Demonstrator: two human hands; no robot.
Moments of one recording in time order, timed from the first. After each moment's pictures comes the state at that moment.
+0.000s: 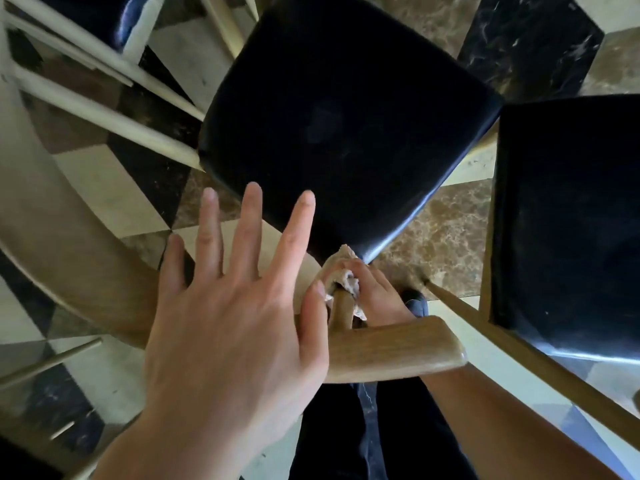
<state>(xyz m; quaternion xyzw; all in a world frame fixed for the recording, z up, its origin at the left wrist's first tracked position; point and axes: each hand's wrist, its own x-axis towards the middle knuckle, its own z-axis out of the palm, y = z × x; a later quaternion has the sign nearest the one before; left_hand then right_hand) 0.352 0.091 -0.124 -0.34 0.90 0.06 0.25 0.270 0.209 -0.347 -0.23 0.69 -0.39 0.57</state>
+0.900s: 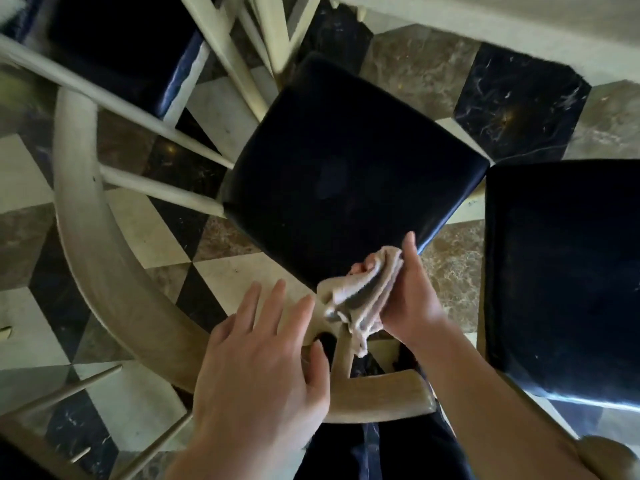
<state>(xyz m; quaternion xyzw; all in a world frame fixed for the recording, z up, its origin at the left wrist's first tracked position) 0.343 0.089 -0.115 -0.35 0.86 0.12 0.34 0.194 0.171 -0.276 0.25 0.31 -0.63 0.66</state>
